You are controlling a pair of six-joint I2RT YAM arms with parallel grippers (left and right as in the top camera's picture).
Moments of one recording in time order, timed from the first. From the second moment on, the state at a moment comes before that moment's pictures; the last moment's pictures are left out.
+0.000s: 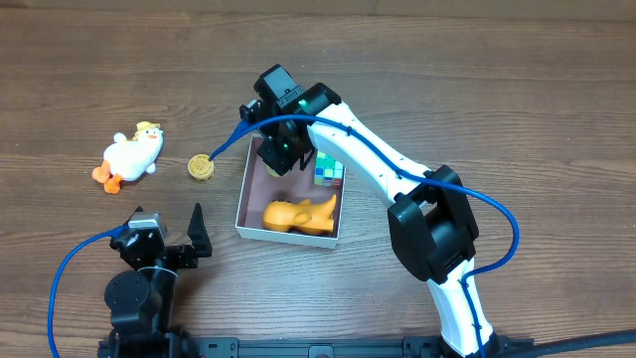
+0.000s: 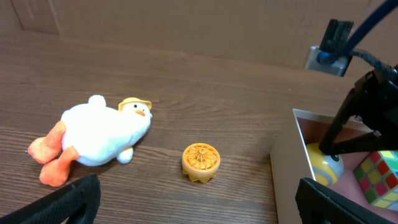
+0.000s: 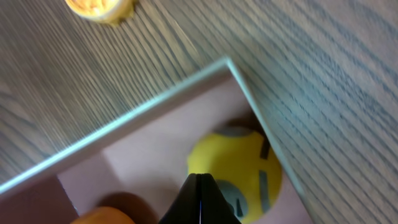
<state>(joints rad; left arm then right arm) 0.13 0.01 0.10 -0.31 0.10 -0.12 0.69 2.25 1.93 -0.99 -0.24 -0.22</state>
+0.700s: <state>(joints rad) 0.13 0.01 0.10 -0.31 0.10 -0.12 0.68 2.25 1.93 -1.14 -0.02 -0.25</state>
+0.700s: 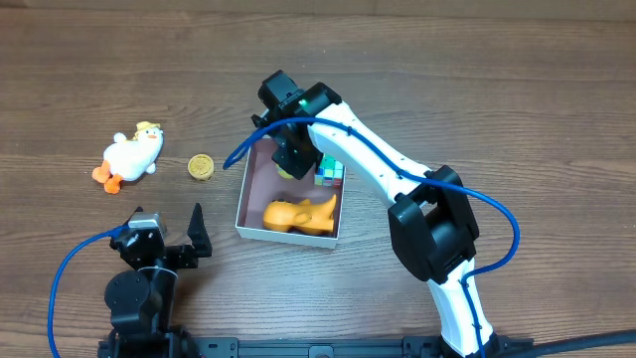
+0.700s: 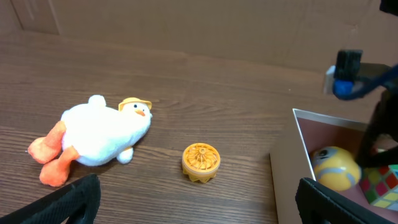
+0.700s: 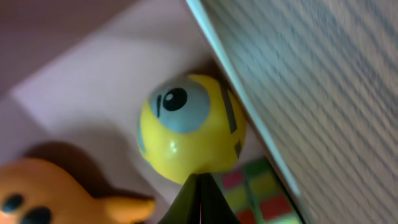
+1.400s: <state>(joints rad) 0.13 0.01 0.10 -0.31 0.10 -0.12 0.61 2.25 1.94 -1.20 -0.01 -0.25</state>
